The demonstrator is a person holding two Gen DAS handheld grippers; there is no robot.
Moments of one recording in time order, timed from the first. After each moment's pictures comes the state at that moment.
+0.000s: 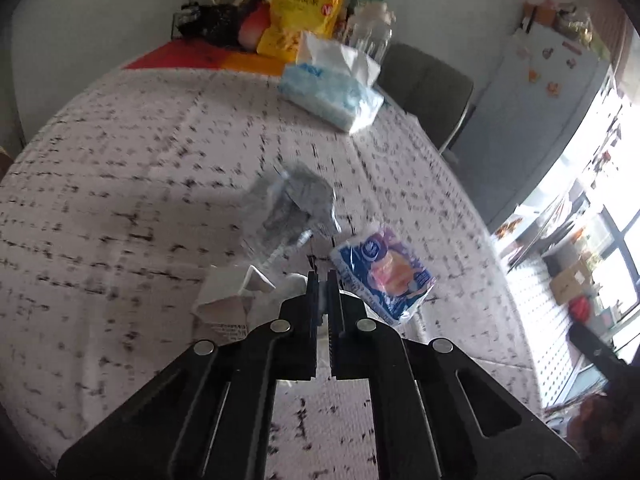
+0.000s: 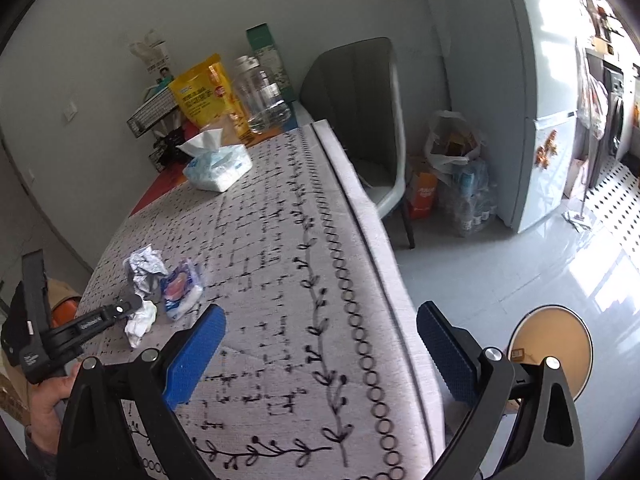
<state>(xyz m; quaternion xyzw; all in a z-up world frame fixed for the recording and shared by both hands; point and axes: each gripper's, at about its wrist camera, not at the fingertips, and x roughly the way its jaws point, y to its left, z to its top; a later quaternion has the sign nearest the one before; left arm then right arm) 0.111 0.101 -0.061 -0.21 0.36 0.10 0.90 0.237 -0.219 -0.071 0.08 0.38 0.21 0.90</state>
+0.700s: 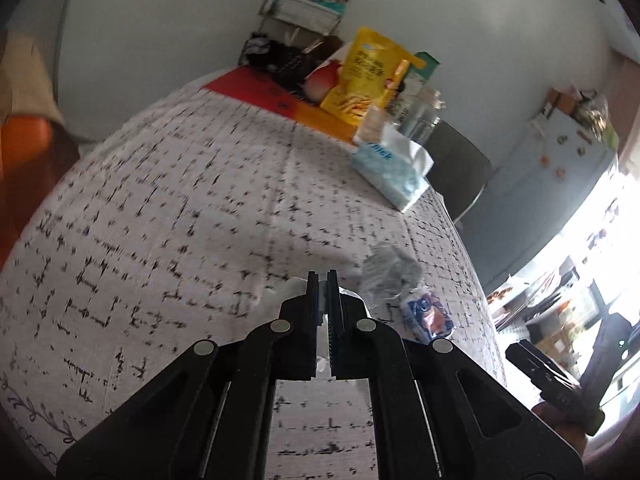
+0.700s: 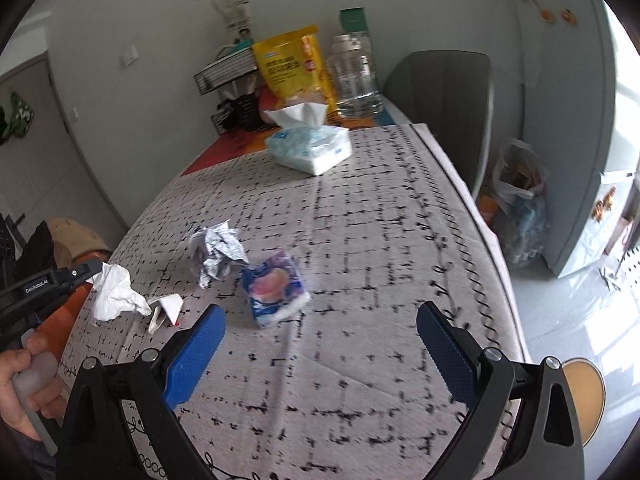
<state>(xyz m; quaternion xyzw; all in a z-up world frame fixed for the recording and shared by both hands) 0.027 0.197 -0.033 -0.30 0.28 0.15 0.90 0.230 -0.106 -0.057 0.00 0.37 0.30 0.88</state>
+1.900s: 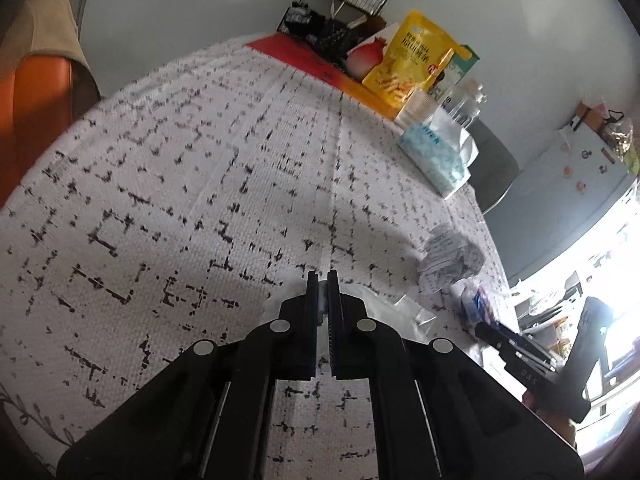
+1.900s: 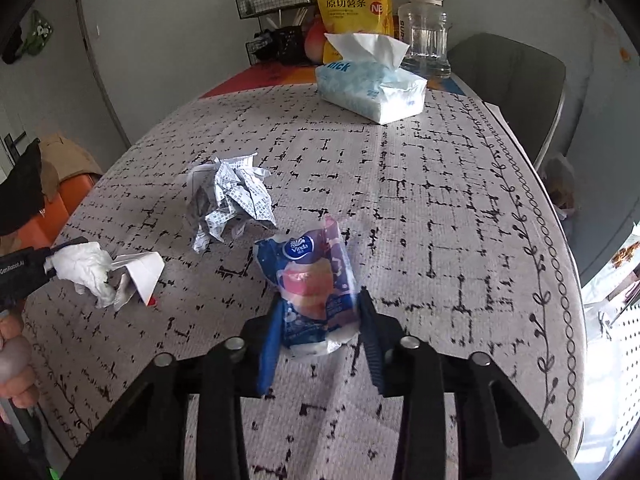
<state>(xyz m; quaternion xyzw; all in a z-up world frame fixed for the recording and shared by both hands) 0.019 0.229 -0.075 -0.33 0.31 0.17 0.87 0.251 -0.021 -0.104 -0.11 0.41 0.34 0.84</state>
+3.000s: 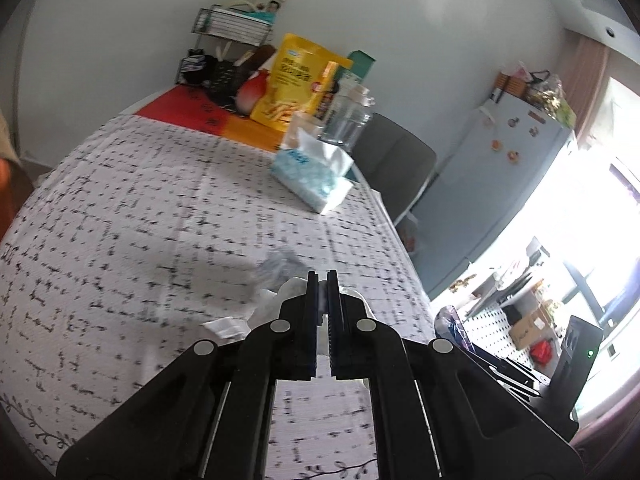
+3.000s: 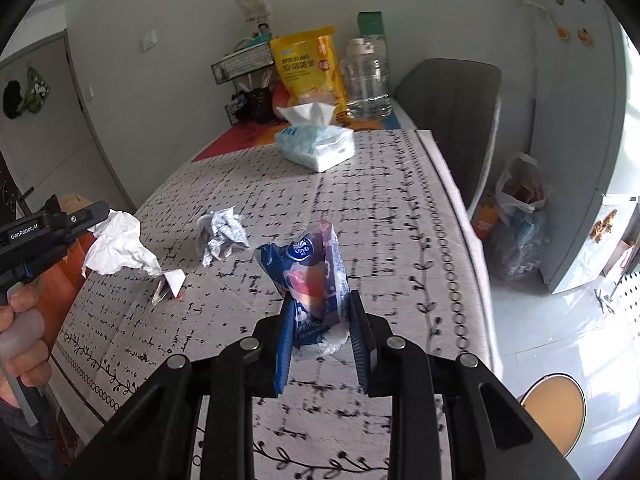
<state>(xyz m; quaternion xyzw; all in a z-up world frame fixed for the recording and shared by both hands) 0.055 0.122 0.016 -0.26 0.26 0.07 0.93 0.213 -0.140 -0.042 -0.03 0.36 0.32 0.88</state>
